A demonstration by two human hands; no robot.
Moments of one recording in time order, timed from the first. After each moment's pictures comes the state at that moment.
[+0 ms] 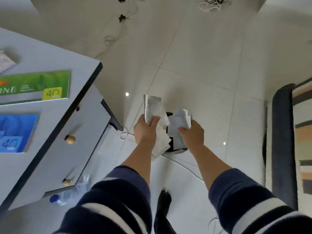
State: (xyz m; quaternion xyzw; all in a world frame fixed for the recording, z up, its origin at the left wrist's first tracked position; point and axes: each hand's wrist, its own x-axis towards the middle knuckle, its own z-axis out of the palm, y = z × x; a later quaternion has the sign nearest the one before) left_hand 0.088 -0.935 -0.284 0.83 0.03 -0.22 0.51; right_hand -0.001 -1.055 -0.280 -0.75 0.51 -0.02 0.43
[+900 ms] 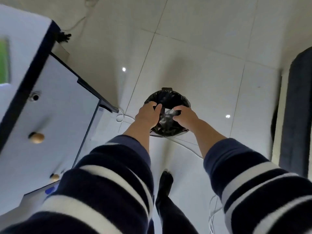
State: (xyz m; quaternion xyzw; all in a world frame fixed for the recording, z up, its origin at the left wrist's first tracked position) left_hand 0.124 -0.979 -0.395 0.88 -0.19 -0.37 0.23; right_hand 0.030 -1.094 -0.357 -0.78 0.41 0.26 0.40
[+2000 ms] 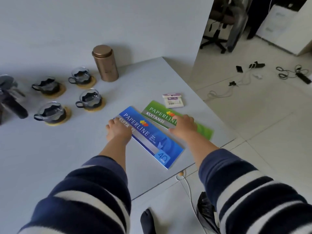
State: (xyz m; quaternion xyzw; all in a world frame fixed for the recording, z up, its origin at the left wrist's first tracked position) left_hand 0.261 -0.543 -0.155 0.90 0.33 -0.06 0.28; right_hand 0.303 -0.753 -0.138 -0.98 0.01 0.17 0.13
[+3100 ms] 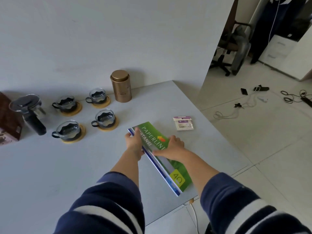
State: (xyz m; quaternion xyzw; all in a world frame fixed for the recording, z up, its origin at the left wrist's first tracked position) left_hand 0.293 -0.543 -0.141 0.49 0.41 -0.01 0.77; right_hand 0.297 -0.688 -0.115 -0.93 -0.01 0.27 0.23
